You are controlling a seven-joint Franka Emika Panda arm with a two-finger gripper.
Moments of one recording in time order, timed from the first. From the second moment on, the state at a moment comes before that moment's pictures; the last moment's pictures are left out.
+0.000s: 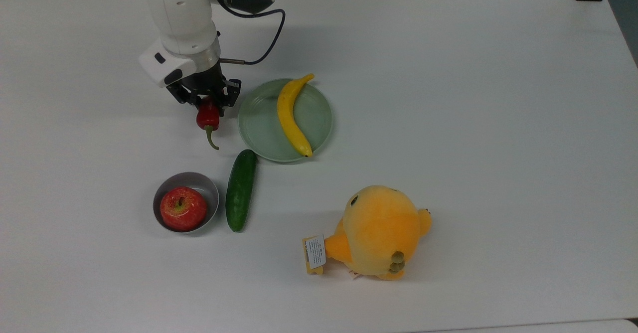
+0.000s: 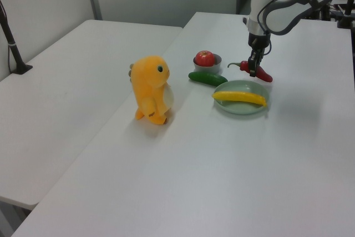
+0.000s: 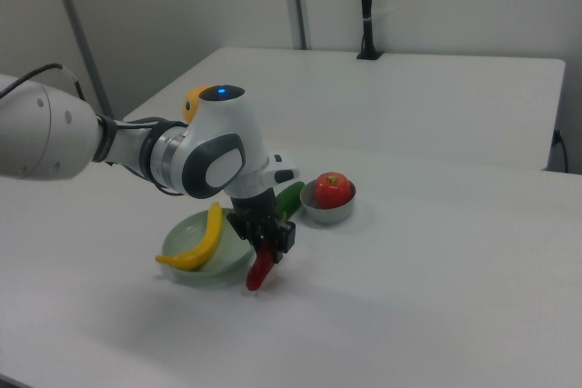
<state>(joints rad) -0.05 0.29 -0.08 -1.95 -0.01 2.32 -0.12</state>
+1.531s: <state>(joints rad) 0.01 0.11 -0.06 -1.82 -0.01 2.02 -0.03</state>
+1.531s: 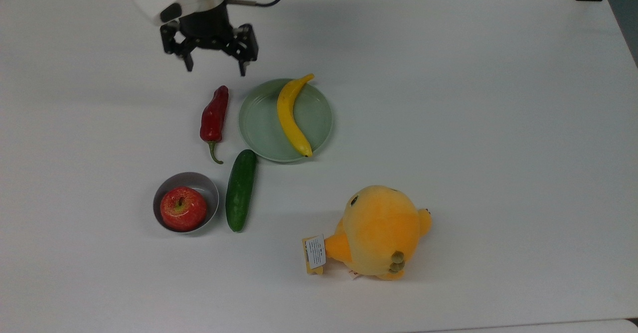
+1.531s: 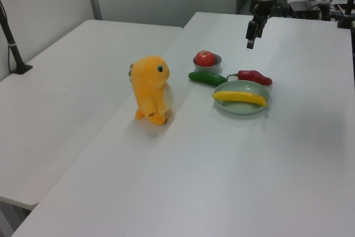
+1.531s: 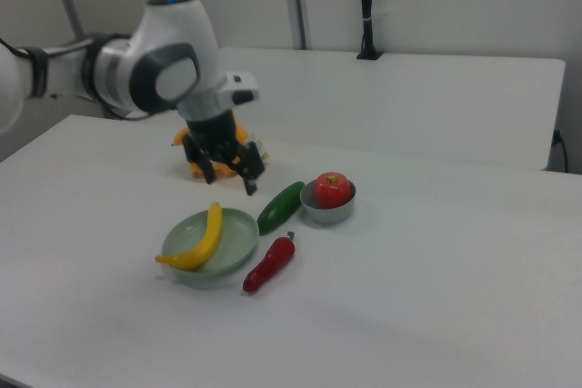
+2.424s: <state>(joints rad) 0.08 0.02 -0.07 -1.69 0.02 1.82 -0.01</state>
